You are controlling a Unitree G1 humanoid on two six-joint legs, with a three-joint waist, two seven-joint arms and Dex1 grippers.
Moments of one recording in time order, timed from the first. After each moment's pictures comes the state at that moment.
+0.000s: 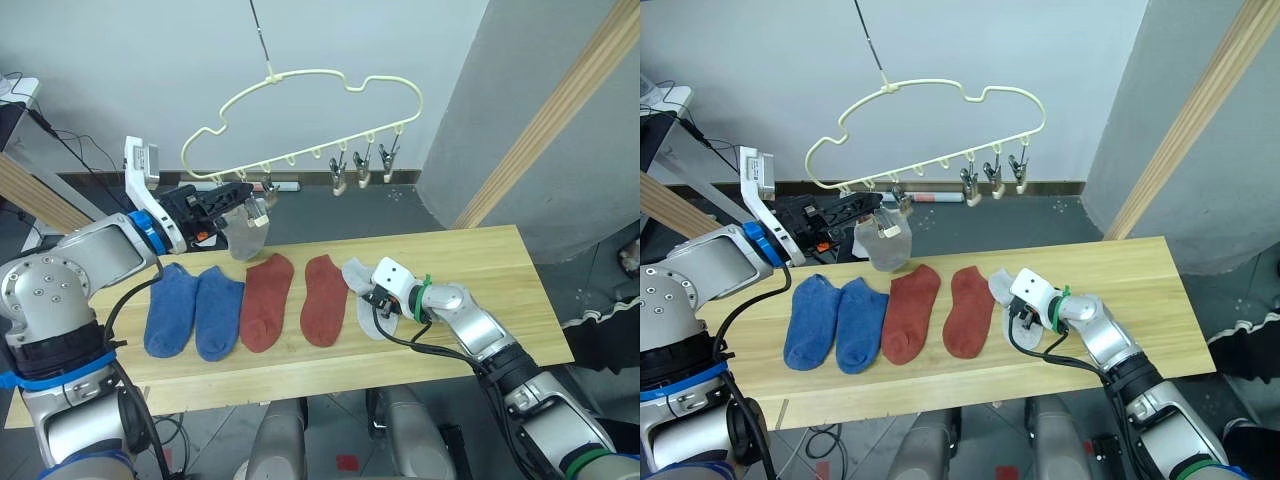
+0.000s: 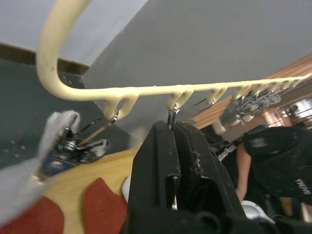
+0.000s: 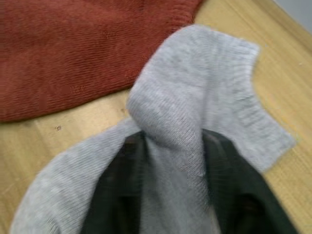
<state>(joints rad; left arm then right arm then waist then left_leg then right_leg) -0.62 0.62 0.49 -0.12 -1.13 1.27 -0.27 -0.51 -0.39 0.43 0.30 -0.06 0.28 0.66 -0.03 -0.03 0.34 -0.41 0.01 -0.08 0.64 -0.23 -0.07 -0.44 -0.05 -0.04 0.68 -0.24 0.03</state>
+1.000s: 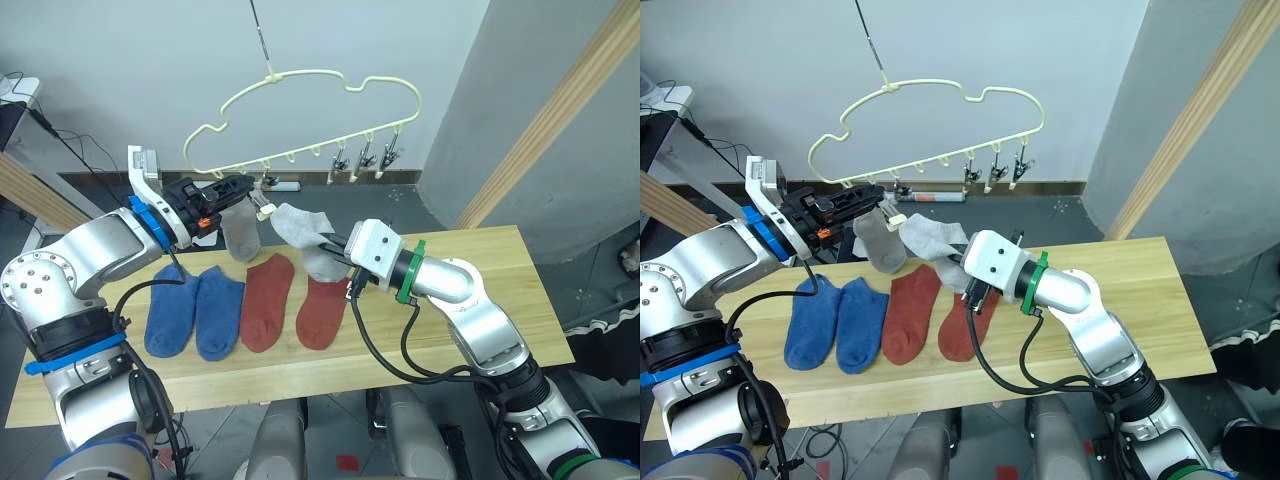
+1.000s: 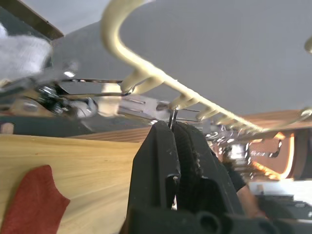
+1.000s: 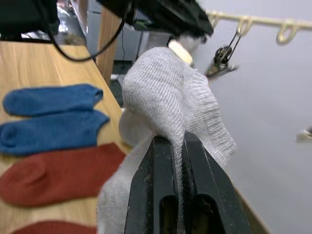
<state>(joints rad) -0.66 0.55 0.57 0.13 -1.71 1.29 0.28 -0.50 -0.29 0.37 -0.31 -0.05 0.30 0.65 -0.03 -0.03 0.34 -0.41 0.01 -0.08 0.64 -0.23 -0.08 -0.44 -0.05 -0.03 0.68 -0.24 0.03</state>
